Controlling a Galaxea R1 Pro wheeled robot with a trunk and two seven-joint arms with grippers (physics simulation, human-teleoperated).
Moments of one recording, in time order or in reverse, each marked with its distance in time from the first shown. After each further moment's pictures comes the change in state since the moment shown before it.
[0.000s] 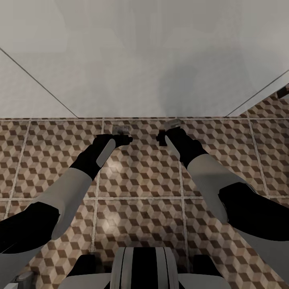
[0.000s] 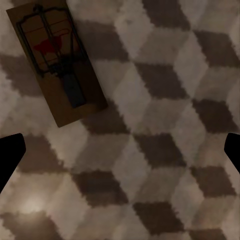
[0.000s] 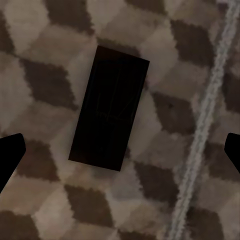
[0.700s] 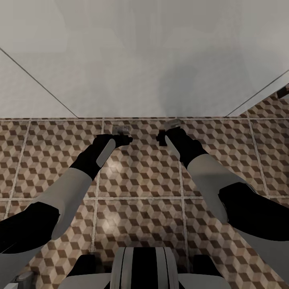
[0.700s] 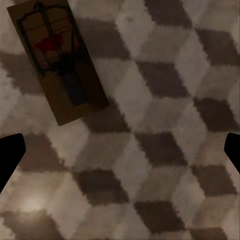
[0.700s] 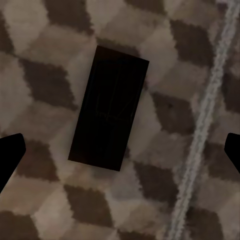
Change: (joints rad) left arm 0.000 0.000 0.002 0.002 0.000 0.002 0.001; right arm 0.000 0.000 0.000 0.000 0.000 0.000 -0.001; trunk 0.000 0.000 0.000
